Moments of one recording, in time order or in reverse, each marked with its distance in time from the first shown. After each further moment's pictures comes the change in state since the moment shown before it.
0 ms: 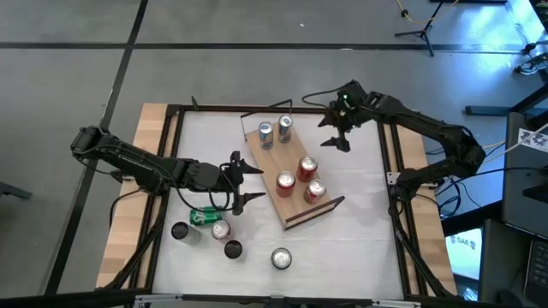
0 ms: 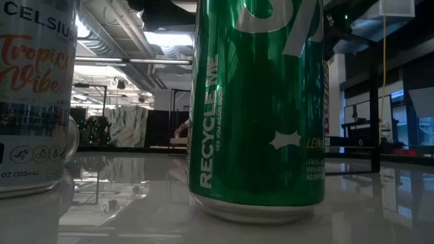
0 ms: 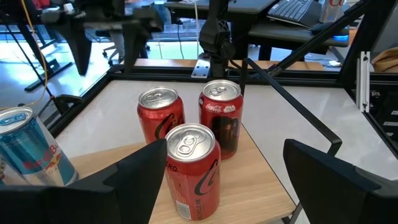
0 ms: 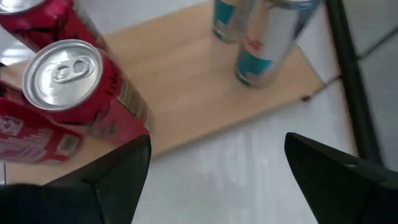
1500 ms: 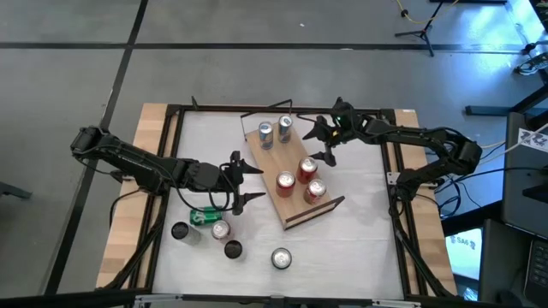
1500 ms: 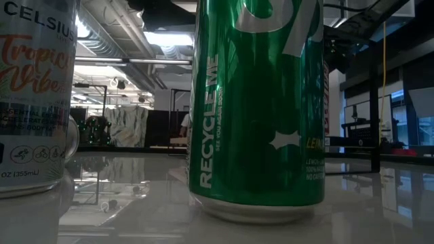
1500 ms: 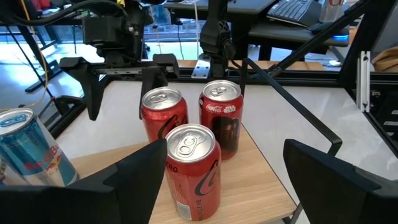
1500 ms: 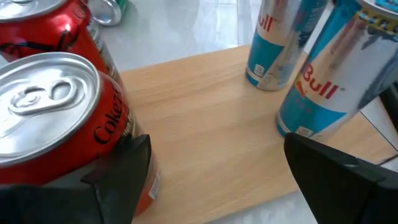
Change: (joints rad) left arm 0.000 0.000 0.000 0.002 0.000 0.005; right arm 0.110 0.035 -0.331 0.650 -0.076 0.161
